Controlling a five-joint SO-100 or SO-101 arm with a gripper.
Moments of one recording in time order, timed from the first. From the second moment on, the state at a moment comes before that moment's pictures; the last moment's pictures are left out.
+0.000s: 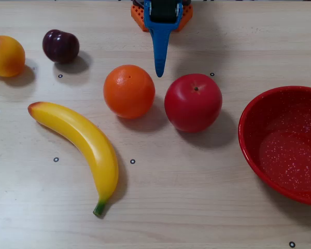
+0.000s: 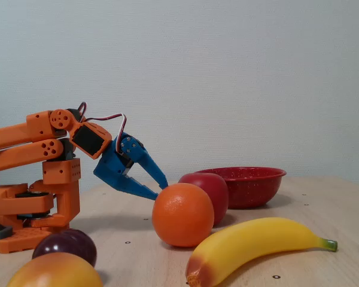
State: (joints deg) arm 0.5 189.7 180.2 50.9 2.4
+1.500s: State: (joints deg) arm 0.5 189.7 180.2 50.9 2.4
